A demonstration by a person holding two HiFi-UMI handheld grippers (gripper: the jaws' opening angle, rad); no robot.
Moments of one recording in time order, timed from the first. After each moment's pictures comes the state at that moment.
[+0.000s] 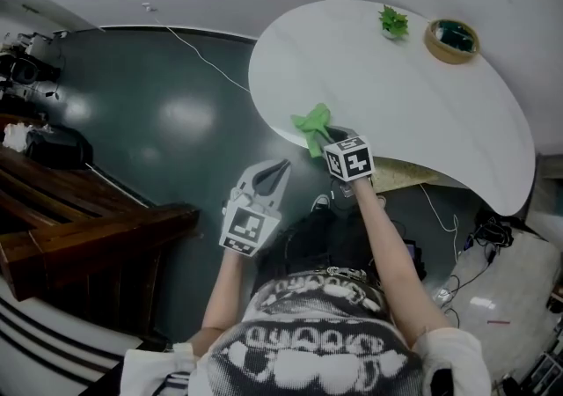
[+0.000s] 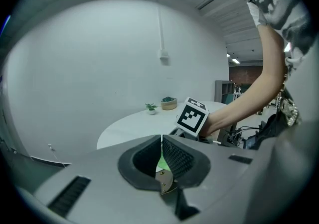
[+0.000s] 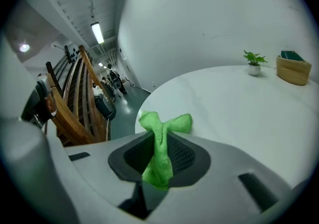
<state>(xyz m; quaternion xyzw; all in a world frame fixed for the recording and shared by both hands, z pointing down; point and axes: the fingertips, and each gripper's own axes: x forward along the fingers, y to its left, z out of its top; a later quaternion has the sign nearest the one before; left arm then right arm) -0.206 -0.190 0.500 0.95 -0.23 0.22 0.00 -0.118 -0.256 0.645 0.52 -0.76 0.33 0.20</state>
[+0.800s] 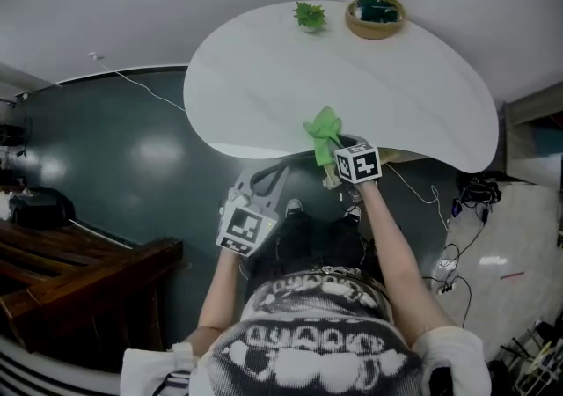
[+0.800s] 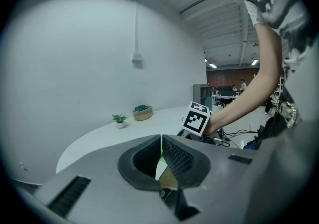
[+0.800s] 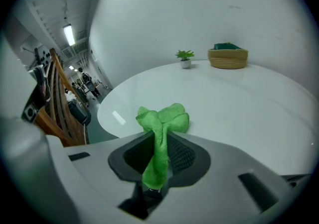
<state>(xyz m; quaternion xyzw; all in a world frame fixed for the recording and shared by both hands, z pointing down) -0.081 -0.133 0.493 0.97 -0.11 0.19 -0.02 0.060 -0.143 0.664 0.62 -0.65 0.37 0.21</state>
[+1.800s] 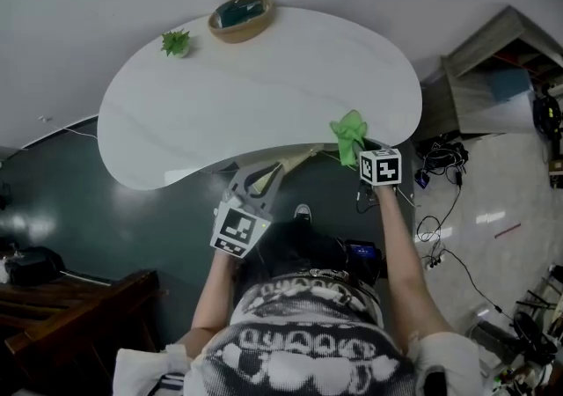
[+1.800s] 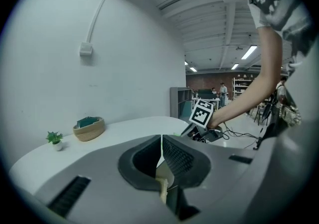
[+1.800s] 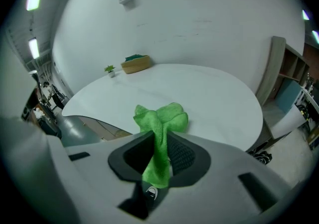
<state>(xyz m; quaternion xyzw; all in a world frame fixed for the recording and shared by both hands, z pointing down) 0.182 0.048 0.492 0.98 0.01 0.17 -0.03 0.388 0.142 0.661 0.75 -0.50 0.40 0.18</state>
